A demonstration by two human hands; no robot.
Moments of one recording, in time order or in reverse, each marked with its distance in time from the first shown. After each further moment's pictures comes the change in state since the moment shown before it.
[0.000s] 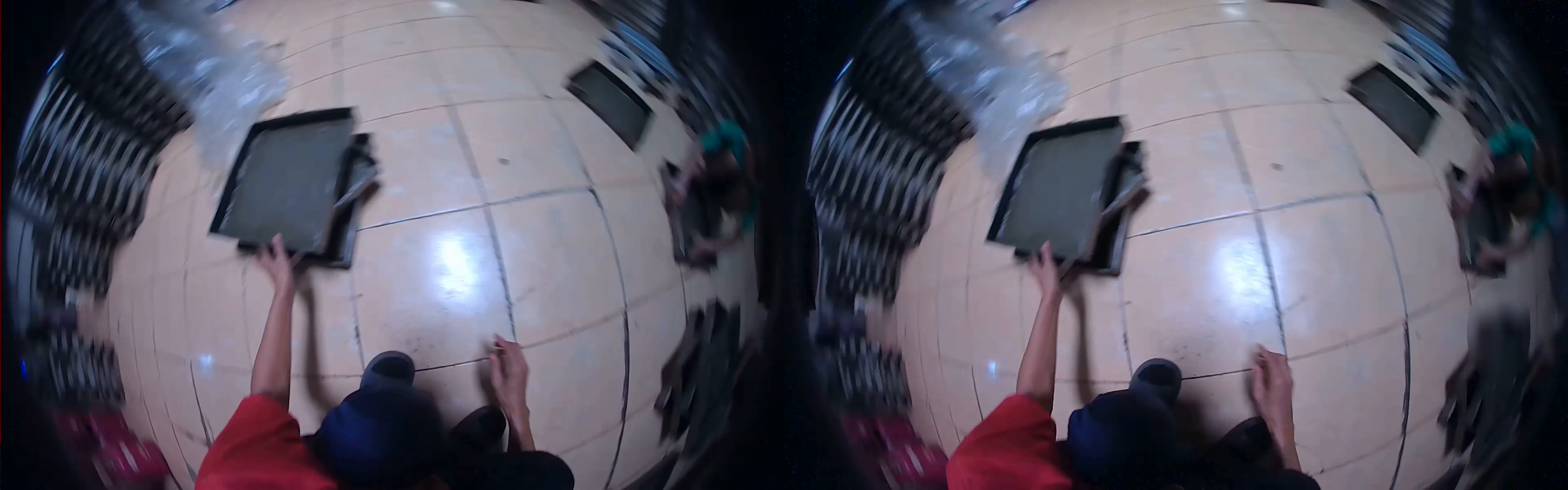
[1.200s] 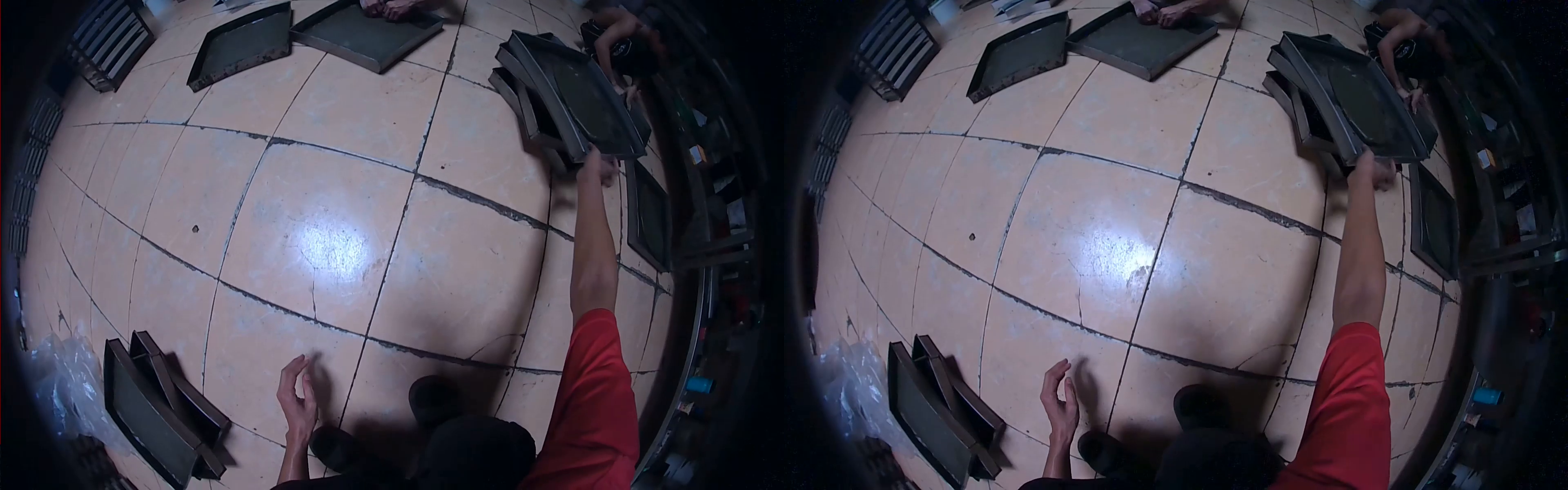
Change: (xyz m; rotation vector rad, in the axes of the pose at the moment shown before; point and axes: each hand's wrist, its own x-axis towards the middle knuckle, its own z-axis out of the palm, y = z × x) left_hand -0.321 0.051 0.169 0.435 -1.493 0.485; right_hand -0.167 0.413 -0.517 -0.498 2.094 0.715
